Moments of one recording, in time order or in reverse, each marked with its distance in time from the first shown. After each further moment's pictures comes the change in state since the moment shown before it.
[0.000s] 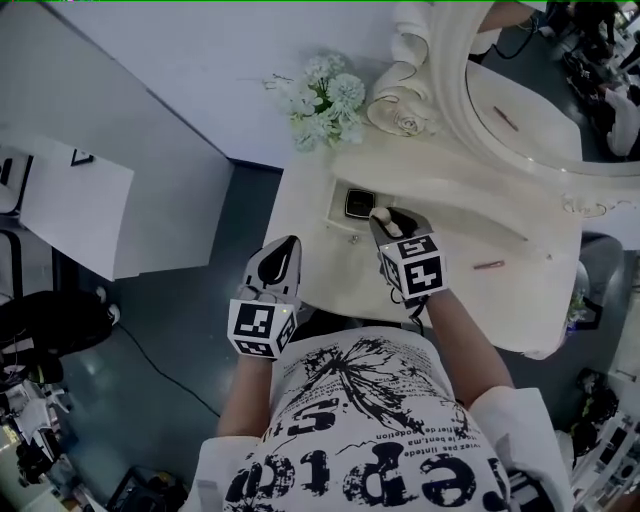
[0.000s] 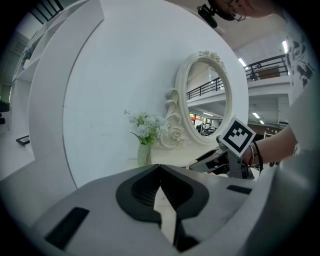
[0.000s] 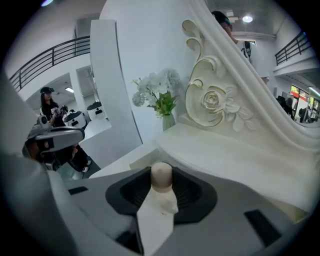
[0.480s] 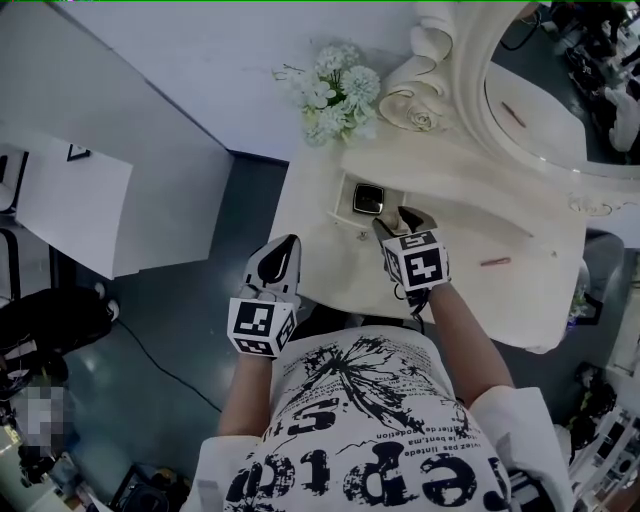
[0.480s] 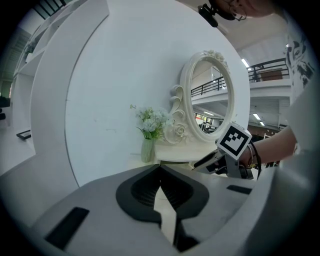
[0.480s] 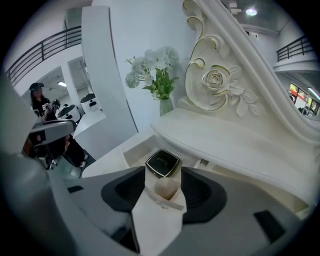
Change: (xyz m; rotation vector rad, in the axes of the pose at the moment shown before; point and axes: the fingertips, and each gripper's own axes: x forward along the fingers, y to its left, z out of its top) left arm -0.003 0.022 -0.017 -0.024 0.029 -0.008; right arm 0.024 0.000 -0.026 0.020 0.119 -0.047
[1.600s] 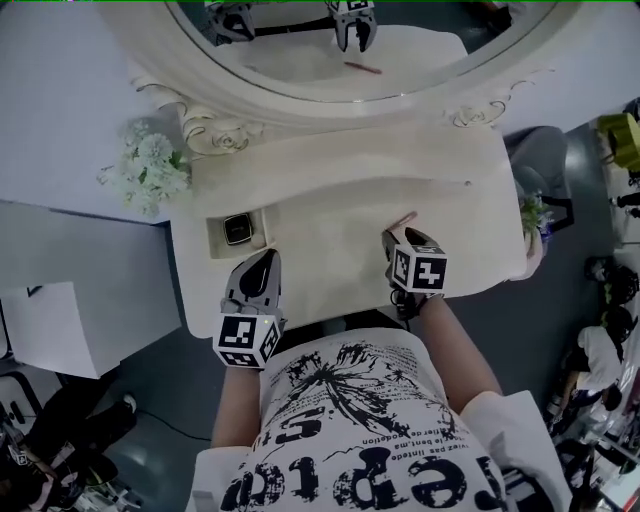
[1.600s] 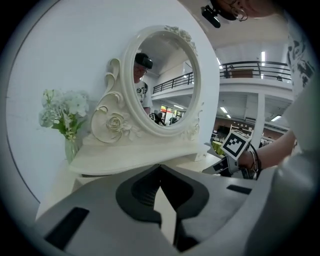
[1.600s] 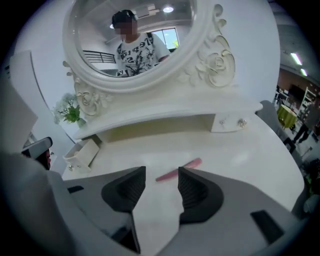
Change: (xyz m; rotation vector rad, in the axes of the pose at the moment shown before) left arm 0.098 -0.199 0.003 0.144 0.068 -0.329; right arm -0.136 -0.211 -0.196 0.645 -0.045 -0.361
